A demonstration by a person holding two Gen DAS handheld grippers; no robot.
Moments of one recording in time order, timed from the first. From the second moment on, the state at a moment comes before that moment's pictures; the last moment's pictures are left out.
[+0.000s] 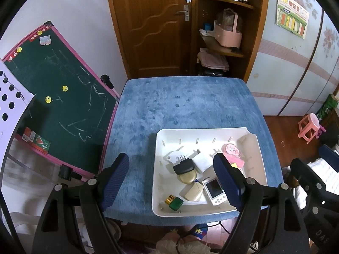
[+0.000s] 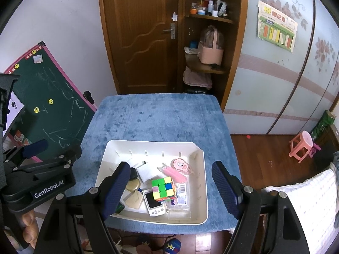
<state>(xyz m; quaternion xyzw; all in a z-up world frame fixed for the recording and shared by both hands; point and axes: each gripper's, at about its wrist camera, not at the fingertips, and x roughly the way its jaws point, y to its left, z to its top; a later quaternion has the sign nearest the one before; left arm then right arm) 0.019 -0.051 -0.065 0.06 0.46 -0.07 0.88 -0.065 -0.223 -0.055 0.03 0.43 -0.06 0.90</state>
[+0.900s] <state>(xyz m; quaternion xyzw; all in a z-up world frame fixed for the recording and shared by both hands) -0.007 -0.051 -0.061 0.05 0.46 -0.06 0.89 -0.071 -0.226 -0.057 0.03 0.44 -0.04 0.90</state>
